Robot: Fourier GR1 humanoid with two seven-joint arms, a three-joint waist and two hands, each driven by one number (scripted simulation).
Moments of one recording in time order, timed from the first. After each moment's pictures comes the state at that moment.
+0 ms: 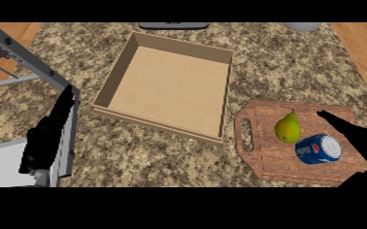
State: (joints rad) left arm 0.03 0.30 -0.03 -1.58 -0.08 0.12 0.11; right arm 0.09 -0.60 0.00 -1.74 0.48 0.51 0.30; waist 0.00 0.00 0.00
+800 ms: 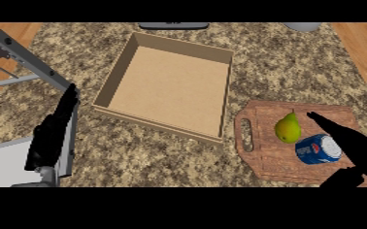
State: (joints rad) left arm 0.01 0.23 0.02 -1.57 -0.15 0.08 0.12; right arm 0.07 -0.47 -0.03 -1.64 0.65 0.51 0.21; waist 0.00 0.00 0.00
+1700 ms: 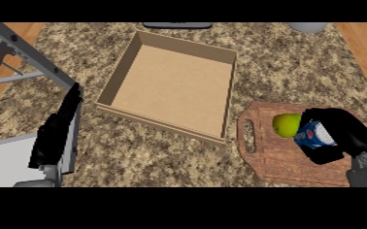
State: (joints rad) left arm 0.00 0.20 0.04 -1.55 -0.18 0.04 0.08; right arm -0.08 -0.45 0.00 -1.46 0.88 0.32 0.02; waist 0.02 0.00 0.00
